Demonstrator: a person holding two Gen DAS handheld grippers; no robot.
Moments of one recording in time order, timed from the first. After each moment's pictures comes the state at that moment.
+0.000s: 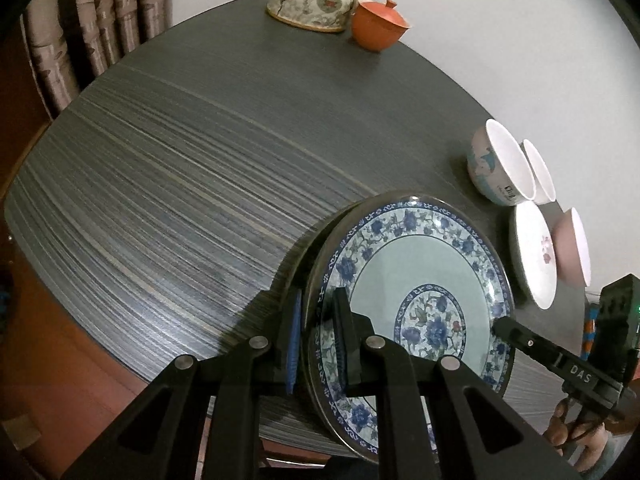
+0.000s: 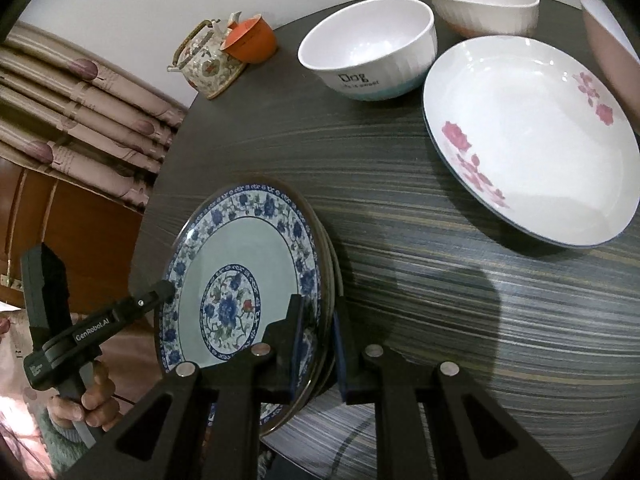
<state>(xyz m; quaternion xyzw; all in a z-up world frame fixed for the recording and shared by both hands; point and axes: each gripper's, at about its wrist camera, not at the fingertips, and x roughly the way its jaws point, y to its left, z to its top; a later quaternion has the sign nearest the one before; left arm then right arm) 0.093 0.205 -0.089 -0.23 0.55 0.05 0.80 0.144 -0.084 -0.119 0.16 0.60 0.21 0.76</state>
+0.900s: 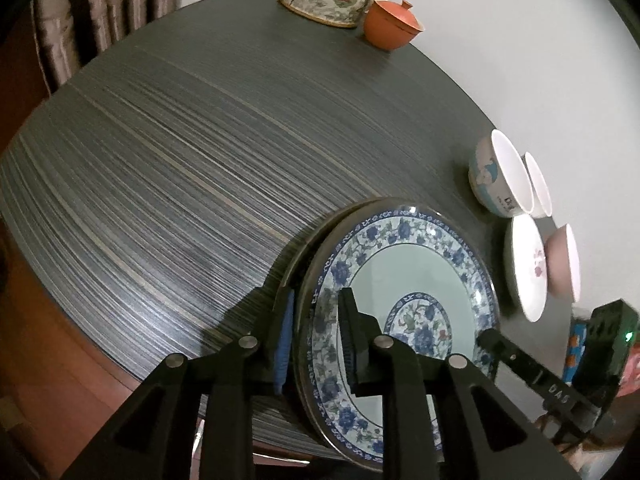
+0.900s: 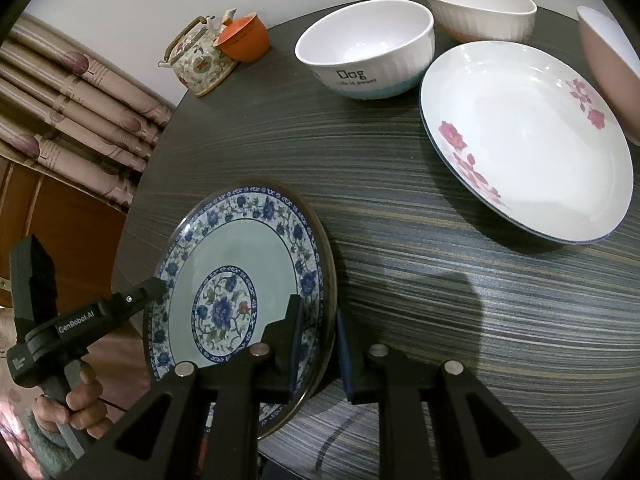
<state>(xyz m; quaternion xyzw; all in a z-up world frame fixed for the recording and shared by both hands) 0.095 0.213 -0.095 -0.27 0.55 0.04 0.79 0.141 -0.075 -0.117 0.13 0.59 0.19 0.77</state>
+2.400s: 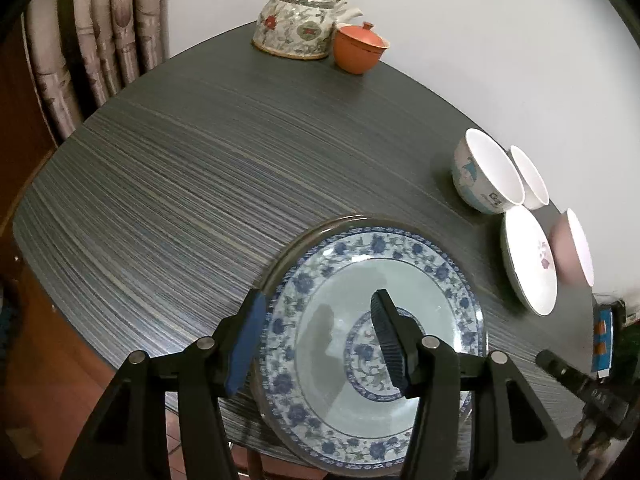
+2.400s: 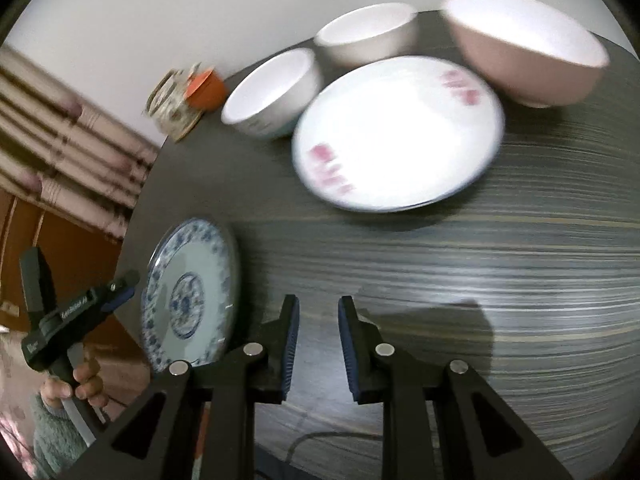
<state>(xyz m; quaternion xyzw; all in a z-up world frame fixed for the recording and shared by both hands) 0.095 0.179 -0.078 -0.19 0.51 0.05 0.84 0.108 -0.195 -0.102 0.19 0.54 0.14 0.81</state>
